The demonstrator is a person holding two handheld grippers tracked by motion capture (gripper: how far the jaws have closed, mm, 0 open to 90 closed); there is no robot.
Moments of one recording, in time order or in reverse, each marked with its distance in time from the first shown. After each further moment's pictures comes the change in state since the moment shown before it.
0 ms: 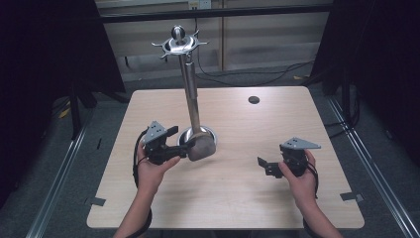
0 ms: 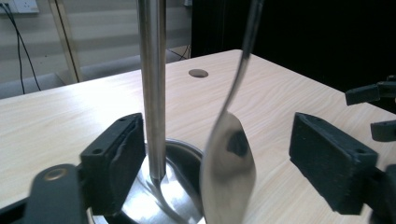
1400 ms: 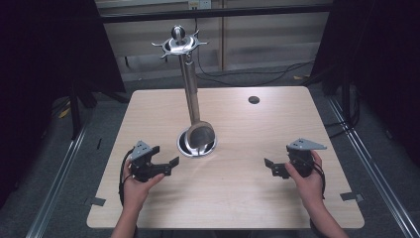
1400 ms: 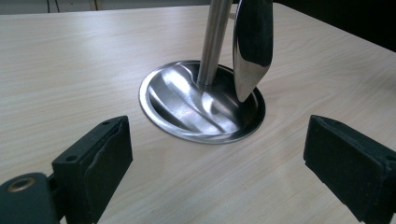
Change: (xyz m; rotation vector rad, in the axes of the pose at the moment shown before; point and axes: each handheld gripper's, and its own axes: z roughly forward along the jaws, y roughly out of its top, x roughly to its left) left arm 0.032 -0.066 -0.029 0.115 0.099 -0.085; right arm -0.017 -0.008 -0.006 0.030 -0.028 -0.031
